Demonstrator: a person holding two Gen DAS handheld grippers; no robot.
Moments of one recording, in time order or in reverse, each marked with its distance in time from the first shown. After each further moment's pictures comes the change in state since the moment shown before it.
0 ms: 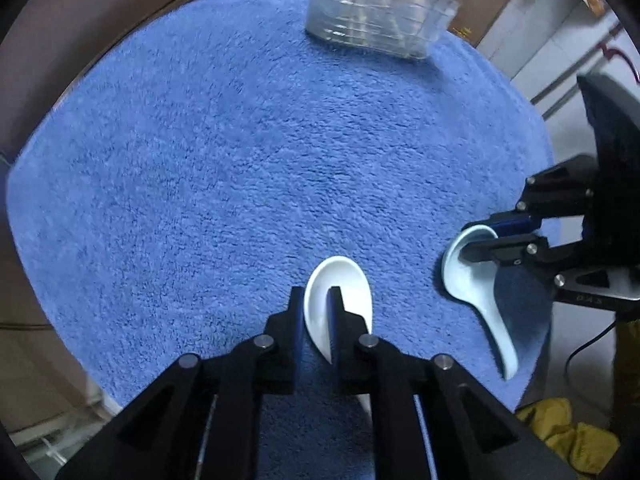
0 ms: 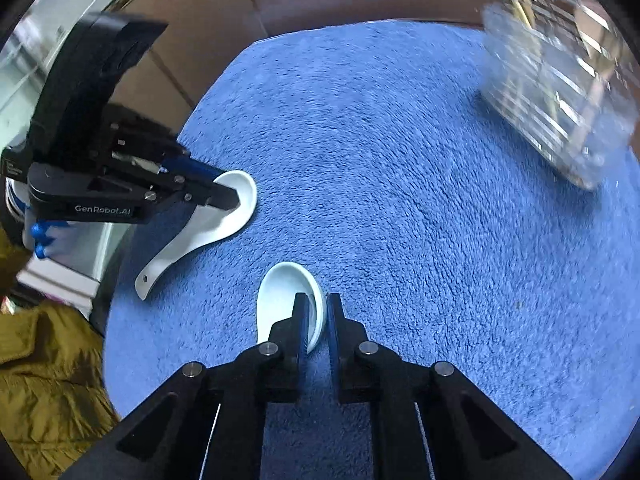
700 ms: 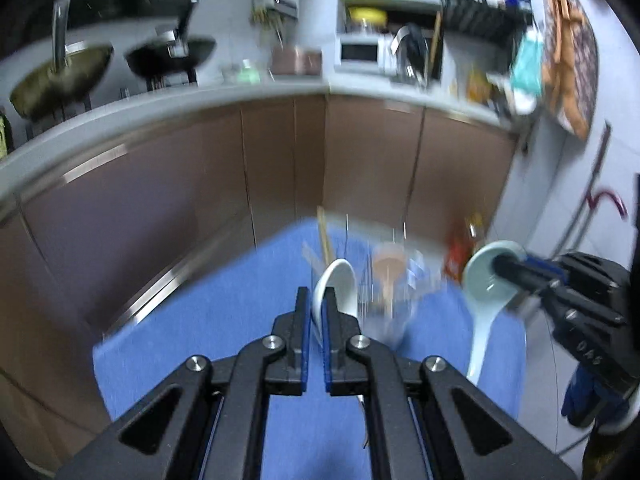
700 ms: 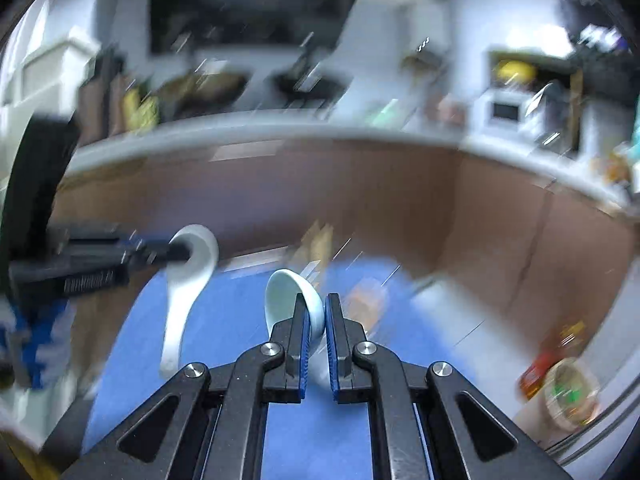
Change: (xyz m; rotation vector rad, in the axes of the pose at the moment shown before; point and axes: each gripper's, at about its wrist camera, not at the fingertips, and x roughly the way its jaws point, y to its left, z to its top) left arm -0.172 -0.061 0.110 -0.074 -0.729 0.177; right arm -0.209 -0.020 0.032 0.111 -0.762 -0.504
